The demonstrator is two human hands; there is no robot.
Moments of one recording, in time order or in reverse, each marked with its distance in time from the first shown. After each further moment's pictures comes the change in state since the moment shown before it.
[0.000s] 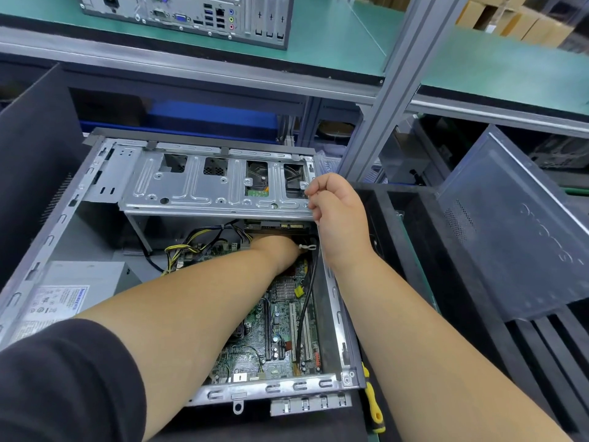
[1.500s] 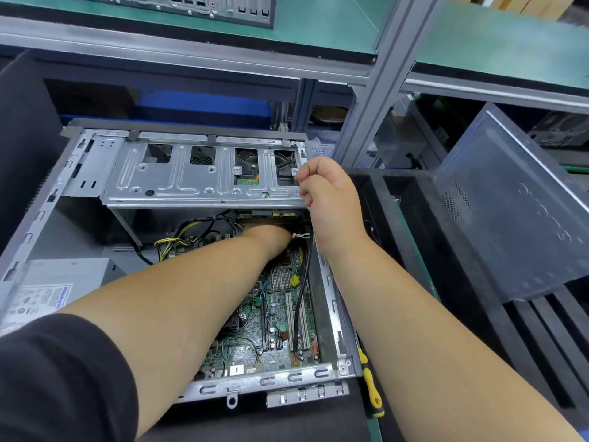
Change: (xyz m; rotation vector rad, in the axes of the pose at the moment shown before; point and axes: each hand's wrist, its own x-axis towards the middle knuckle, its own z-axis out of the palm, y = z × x) left_hand 0.011 -0.004 0.001 0.079 -0.073 0.059; right_hand -0.001 -0.004 -0.002 -0.026 0.000 -0.025
